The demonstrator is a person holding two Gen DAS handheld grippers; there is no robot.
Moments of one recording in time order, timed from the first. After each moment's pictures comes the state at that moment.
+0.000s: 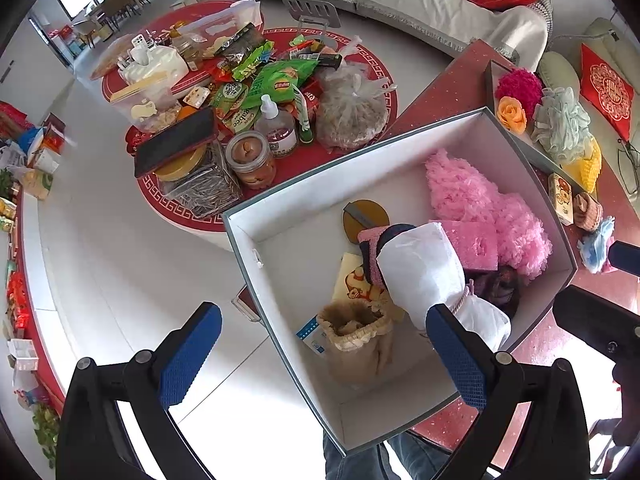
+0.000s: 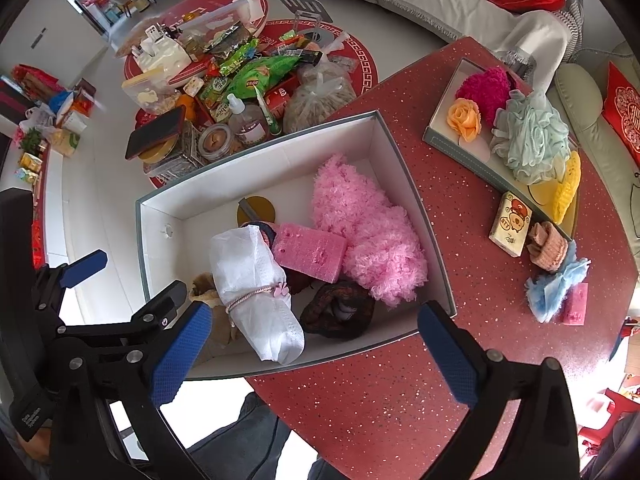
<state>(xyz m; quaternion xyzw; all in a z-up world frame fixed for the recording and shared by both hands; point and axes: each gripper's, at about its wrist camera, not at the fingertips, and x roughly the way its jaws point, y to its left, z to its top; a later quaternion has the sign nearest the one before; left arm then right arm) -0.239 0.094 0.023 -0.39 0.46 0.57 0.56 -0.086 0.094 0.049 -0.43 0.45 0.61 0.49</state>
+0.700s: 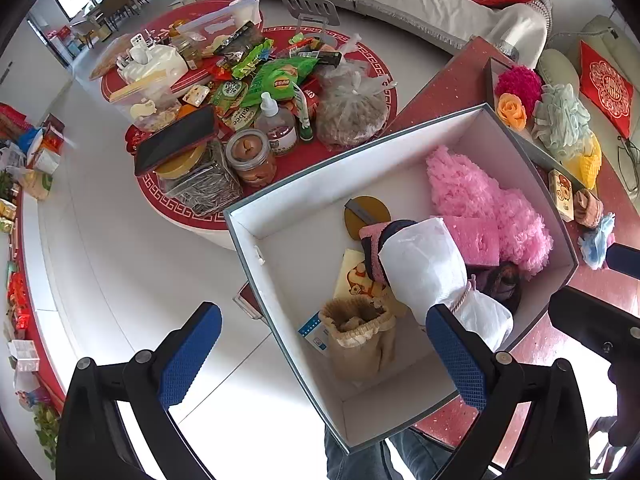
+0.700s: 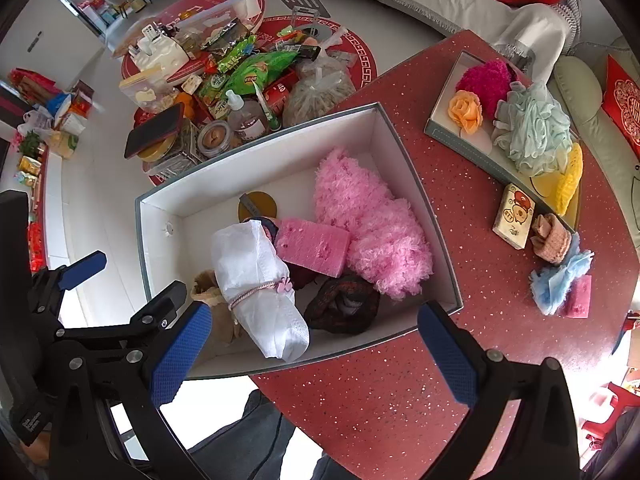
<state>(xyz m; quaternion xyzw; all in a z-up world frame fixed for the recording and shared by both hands) -0.240 0.093 0.021 -0.39 0.46 0.56 0.56 -0.089 0.093 0.045 -0.43 0.45 0.61 0.49</state>
